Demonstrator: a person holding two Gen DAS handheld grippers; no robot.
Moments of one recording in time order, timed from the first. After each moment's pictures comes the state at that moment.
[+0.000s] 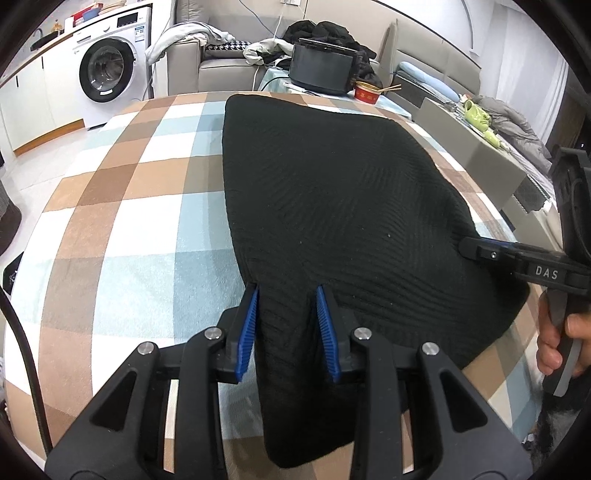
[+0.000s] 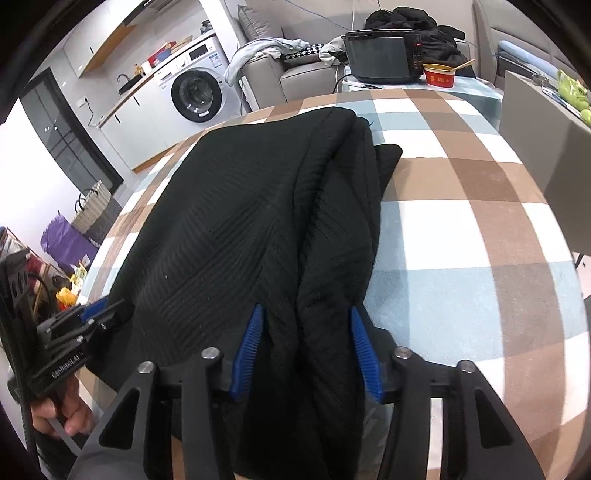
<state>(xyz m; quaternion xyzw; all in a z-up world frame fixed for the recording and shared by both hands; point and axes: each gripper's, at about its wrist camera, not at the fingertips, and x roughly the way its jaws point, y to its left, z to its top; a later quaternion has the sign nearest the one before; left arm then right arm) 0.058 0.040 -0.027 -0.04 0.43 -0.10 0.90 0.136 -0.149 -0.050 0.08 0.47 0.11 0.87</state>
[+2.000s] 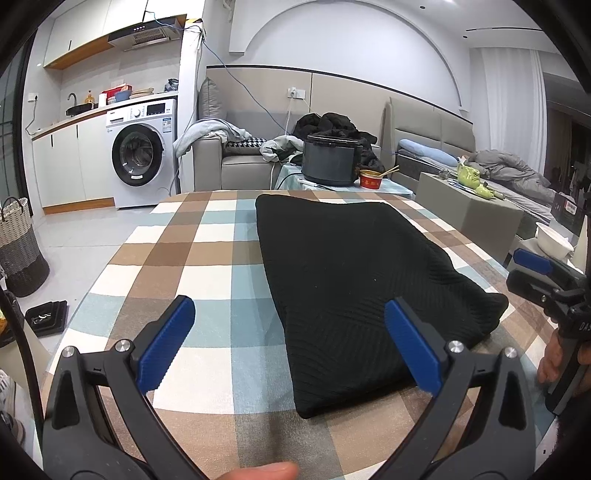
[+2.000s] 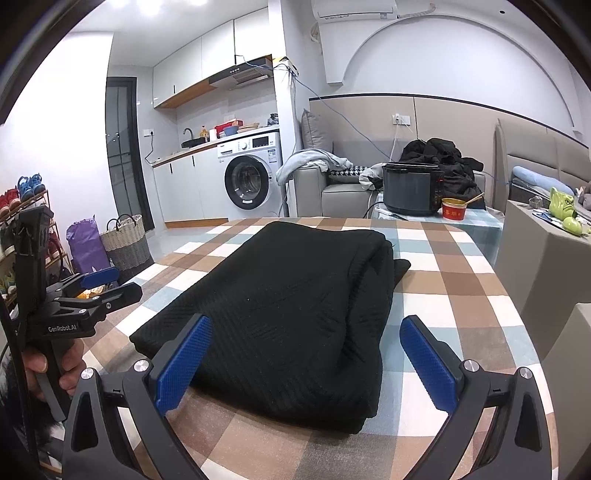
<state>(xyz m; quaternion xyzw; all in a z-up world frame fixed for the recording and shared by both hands) -0.045 0.054 0.010 -0.02 0.24 -0.06 0.97 0.022 -0.129 -0.016 0.01 0.22 0.15 0.96</state>
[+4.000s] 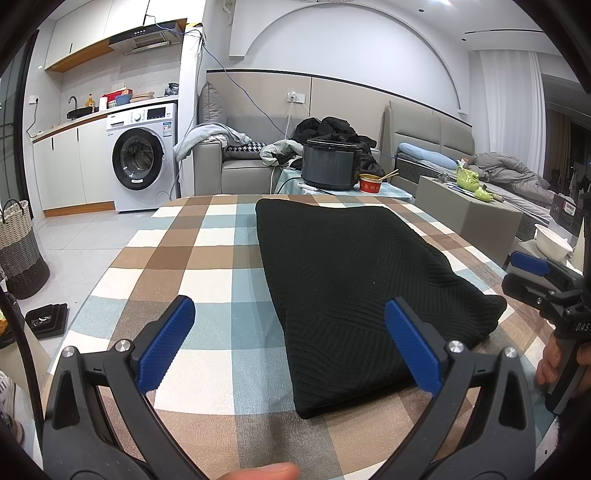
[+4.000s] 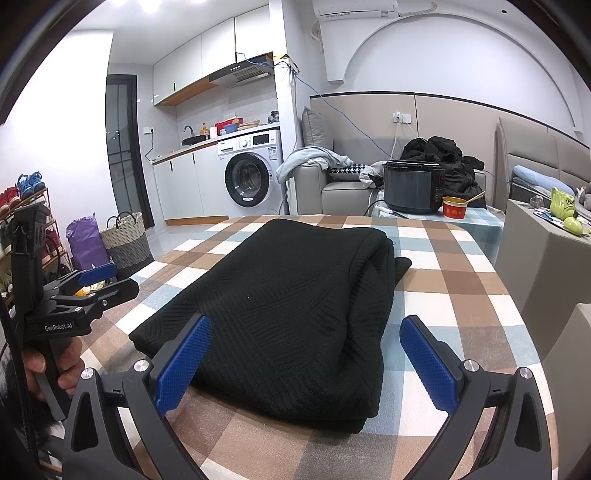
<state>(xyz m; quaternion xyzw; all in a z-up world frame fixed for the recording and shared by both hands) -0.047 0.054 0.008 -0.02 0.23 -0.06 0.97 0.021 -0.128 -0.017 0.01 0.22 0.15 0.96</state>
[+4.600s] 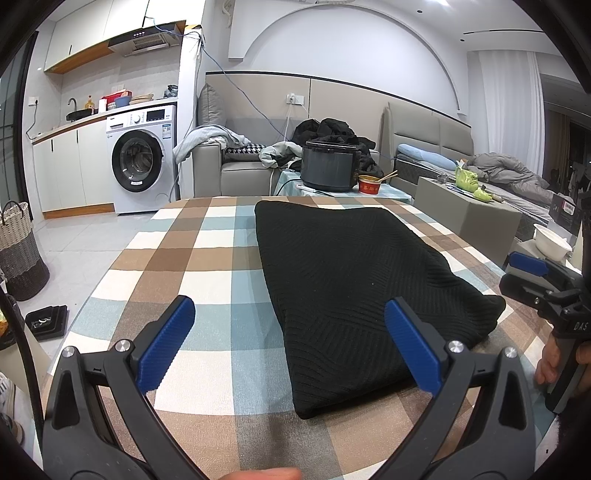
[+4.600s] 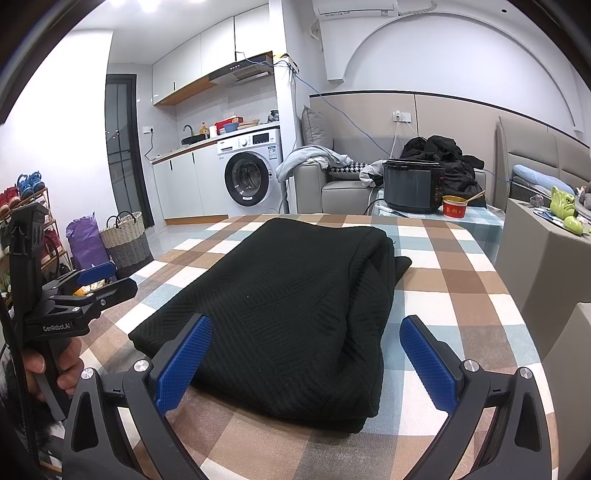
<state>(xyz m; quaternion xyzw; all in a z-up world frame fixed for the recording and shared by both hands) -0.049 0.053 0.009 -0.01 0.23 -0.06 0.97 0.022 -0.129 -0.018 0.00 0.22 0.15 0.96</state>
